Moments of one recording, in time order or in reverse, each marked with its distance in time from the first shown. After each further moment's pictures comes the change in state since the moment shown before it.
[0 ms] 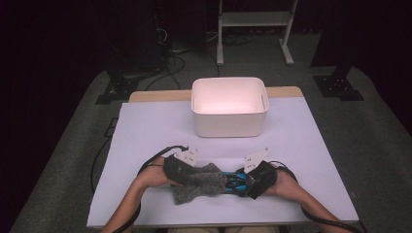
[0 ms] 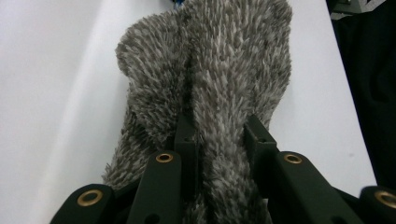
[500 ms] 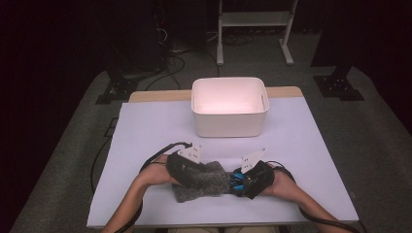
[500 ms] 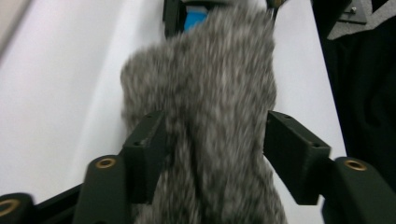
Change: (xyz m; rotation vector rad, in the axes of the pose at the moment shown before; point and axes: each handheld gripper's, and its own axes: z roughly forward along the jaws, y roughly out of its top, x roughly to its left) left arm -0.008 0.025 -0.009 -0.028 0.038 0.008; right arm 0.001 0.006 0.005 0.004 -0.010 -0.008
